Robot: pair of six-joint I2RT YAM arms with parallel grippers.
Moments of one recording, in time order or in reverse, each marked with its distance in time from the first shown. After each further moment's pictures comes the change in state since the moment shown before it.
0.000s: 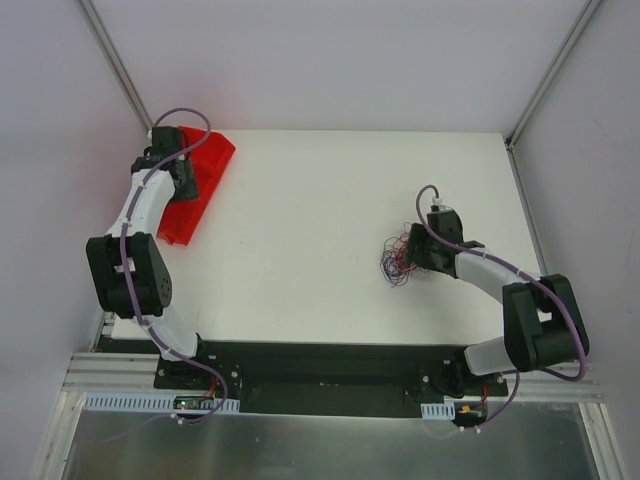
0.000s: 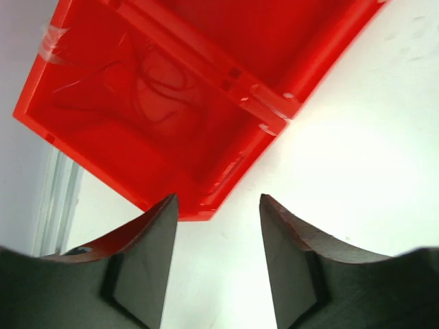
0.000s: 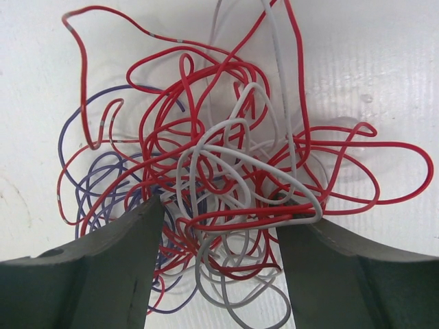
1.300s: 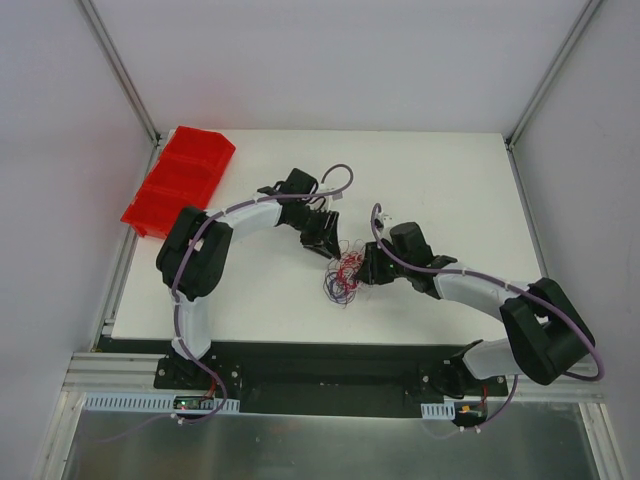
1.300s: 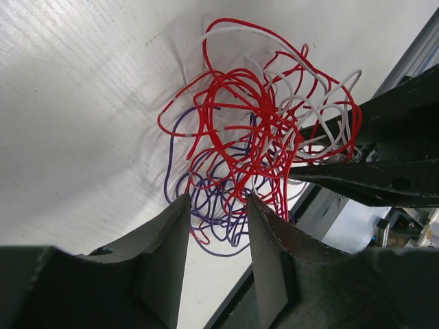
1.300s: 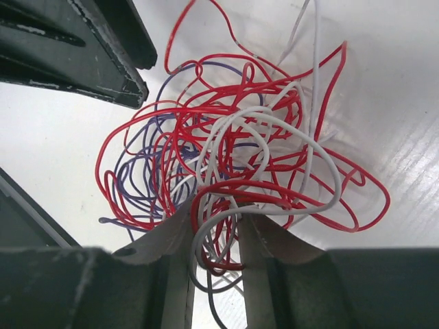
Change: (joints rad) left arm -0.658 0.236 -0.095 0.266 0.990 -0.167; right arm 0.336 -0.043 -0.066 0.201 -0.332 -0.058
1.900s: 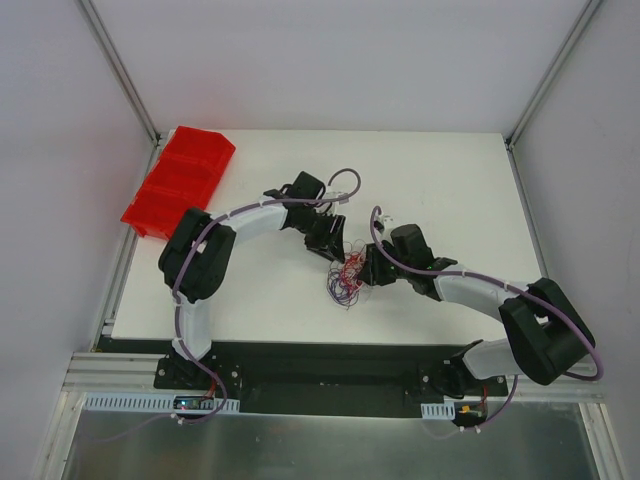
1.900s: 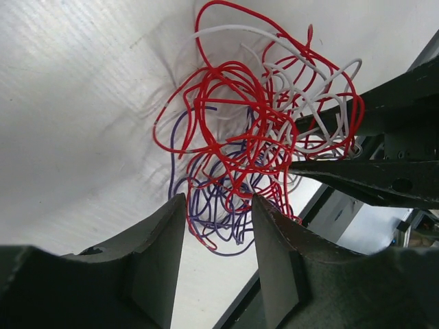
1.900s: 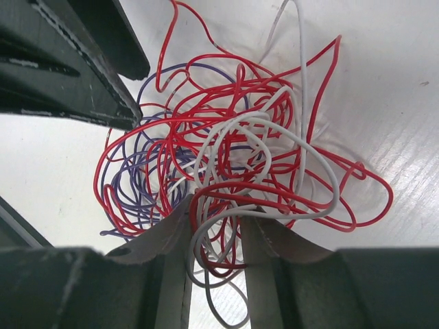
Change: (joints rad) left arm -0.032 0.001 0.001 0.003 -0.045 0.001; right arm 0.000 0.000 -0.023 0.037 0.029 -0.036
